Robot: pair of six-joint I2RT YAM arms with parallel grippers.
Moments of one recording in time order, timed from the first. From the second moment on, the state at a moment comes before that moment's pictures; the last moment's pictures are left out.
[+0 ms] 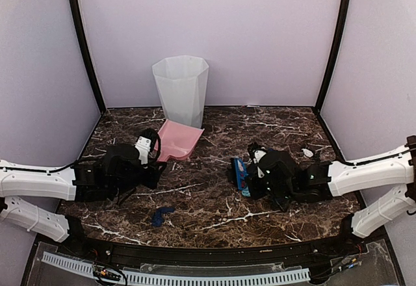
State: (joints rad) left arm -0.98 1.13 0.58 0.01 -0.47 -0.32; right arm 1.11 1.35 0.69 -0.10 0.40 0.51
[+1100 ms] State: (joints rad) left arm -1.22 1.35 0.85 -0.36 -0.23 -0.37; right arm 0.69 1.36 0.72 0.11 0.19 -0.10
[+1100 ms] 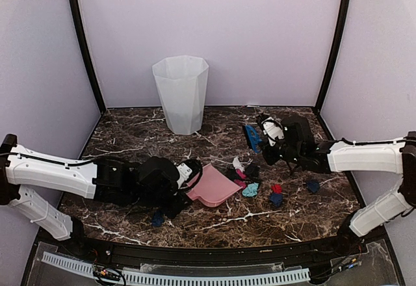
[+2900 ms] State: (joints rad) left arm -1.22 1.72 1.08 -0.48 -0.23 -0.32; right arm 0.73 1.29 0.72 0.00 0.26 0.17
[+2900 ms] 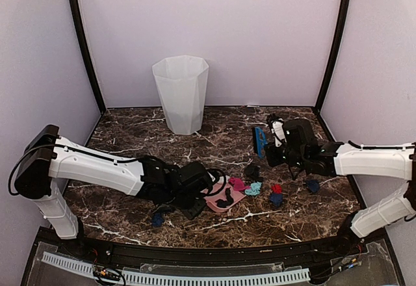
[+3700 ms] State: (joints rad) left arm -1.22 1.74 1.11 -0.50 -0.21 -0.30; right arm 0.85 1.50 0.76 -0.04 0.13 0.10
